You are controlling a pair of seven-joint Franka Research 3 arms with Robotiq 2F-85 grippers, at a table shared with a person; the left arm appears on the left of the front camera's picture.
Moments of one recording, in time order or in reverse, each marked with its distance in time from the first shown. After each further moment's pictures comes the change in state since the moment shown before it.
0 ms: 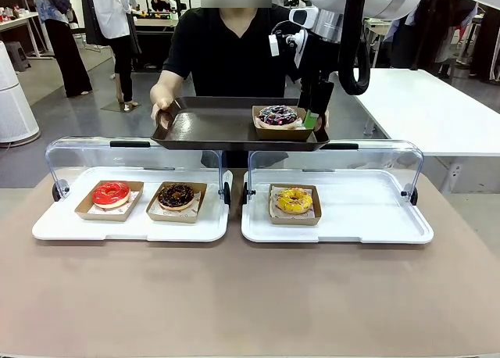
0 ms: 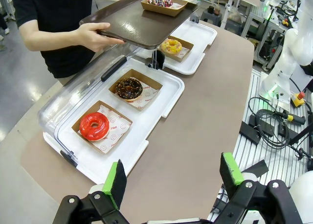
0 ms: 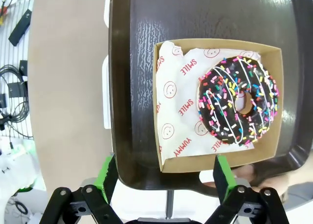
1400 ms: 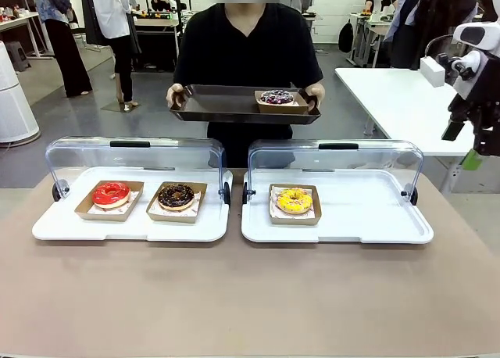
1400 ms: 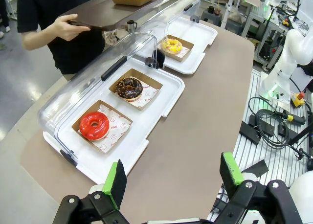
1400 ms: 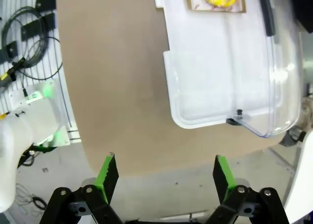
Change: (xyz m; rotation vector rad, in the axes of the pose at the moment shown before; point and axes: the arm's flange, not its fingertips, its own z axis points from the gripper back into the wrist) left arm -0.001 0.000 0.000 0.001 0.001 0.003; right arm -0.224 0.161 0.053 -0.055 0.100 -0.145
